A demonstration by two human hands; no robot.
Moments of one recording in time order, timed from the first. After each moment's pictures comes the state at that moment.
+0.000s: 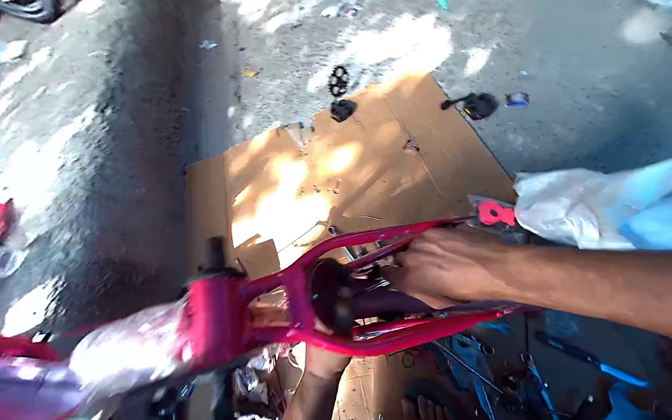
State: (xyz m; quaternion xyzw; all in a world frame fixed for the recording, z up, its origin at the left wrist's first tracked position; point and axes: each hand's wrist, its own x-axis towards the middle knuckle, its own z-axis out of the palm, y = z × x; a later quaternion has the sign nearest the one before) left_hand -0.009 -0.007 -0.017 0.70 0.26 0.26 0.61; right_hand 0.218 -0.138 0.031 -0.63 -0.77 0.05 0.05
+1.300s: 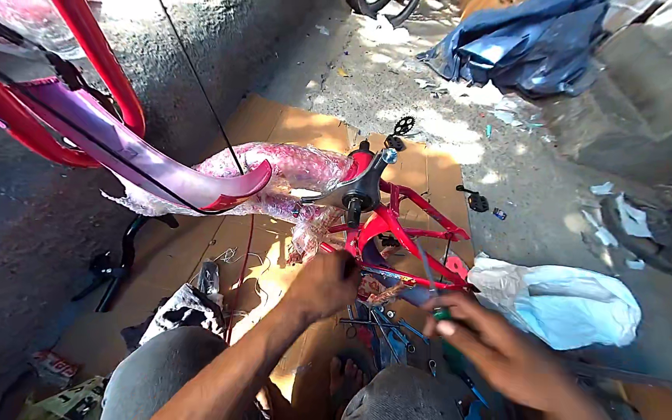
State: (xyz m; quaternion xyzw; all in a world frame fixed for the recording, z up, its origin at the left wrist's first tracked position) left_hand -0.090 -0.013 0.070 0.83 0.28 0.00 0.49; right_hand 0.086 -0.254 0.108 -0.72 -0.53 0.34 0.30
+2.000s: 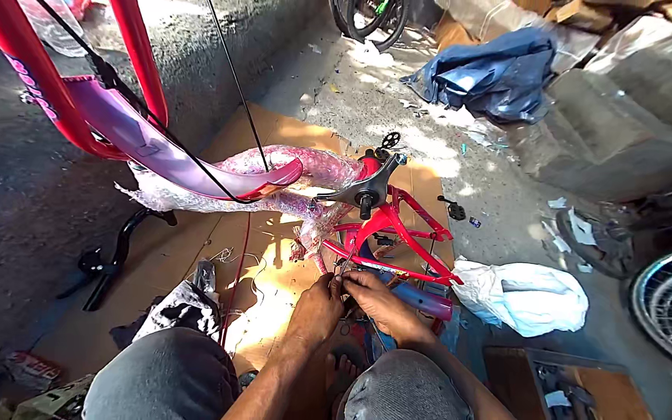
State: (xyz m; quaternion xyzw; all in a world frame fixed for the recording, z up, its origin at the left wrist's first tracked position) left_hand -0.129 -0.051 0.026 0.73 0.42 0.02 0.54; right_hand -0.002 -0.132 0.042 -0.68 -0.26 0.54 0.43
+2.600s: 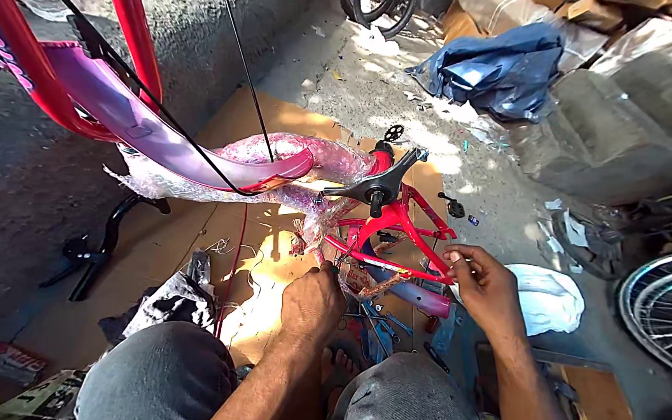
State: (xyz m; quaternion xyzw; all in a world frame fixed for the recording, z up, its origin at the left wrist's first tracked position) left_hand -0.126 -0.047 0.052 0.85 0.44 -0.05 0.29; right_hand 0.089 -0.220 0.102 -0.85 -0.42 -0.01 0.33
